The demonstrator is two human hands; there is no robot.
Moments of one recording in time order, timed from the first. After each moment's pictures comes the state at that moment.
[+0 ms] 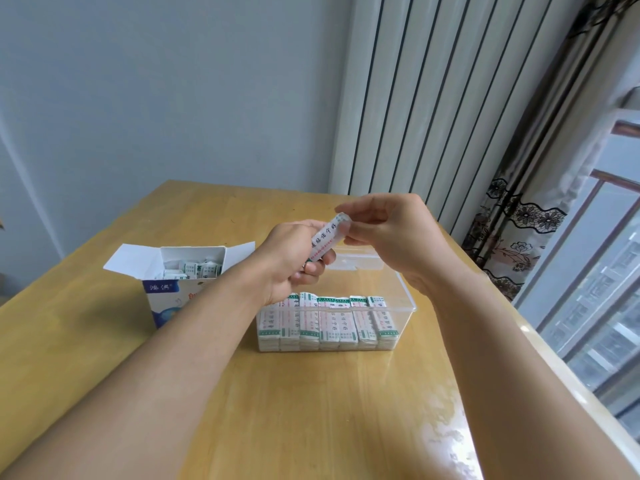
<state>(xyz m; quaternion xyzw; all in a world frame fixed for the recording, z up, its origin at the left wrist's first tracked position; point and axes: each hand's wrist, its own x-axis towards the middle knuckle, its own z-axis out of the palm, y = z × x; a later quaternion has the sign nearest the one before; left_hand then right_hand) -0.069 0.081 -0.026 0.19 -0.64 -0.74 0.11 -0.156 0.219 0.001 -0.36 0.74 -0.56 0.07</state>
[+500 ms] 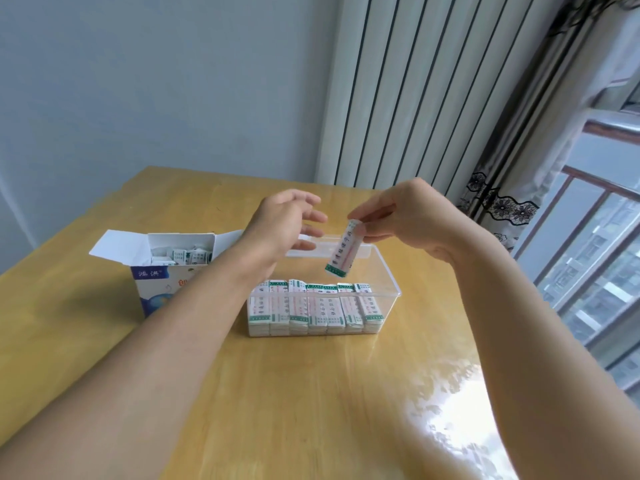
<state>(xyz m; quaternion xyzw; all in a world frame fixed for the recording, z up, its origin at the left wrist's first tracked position) -0.068 0.079 -0.020 0.18 -0.71 -0.65 0.21 -0.176 0.244 0.025 -0.34 0.83 -0.43 0.13</state>
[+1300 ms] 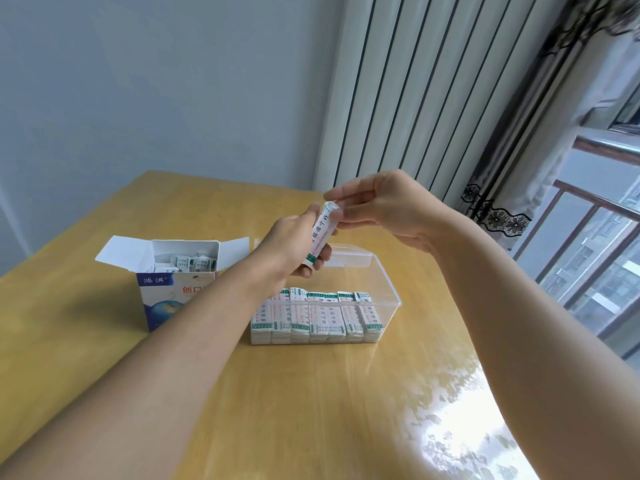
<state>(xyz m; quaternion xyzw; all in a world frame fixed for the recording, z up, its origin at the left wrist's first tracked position) -0.067 0.088 -0.022 0.19 -0.70 -0.67 0.15 -0.172 0.213 0.043 -0.38 0.74 -0.52 0.22</state>
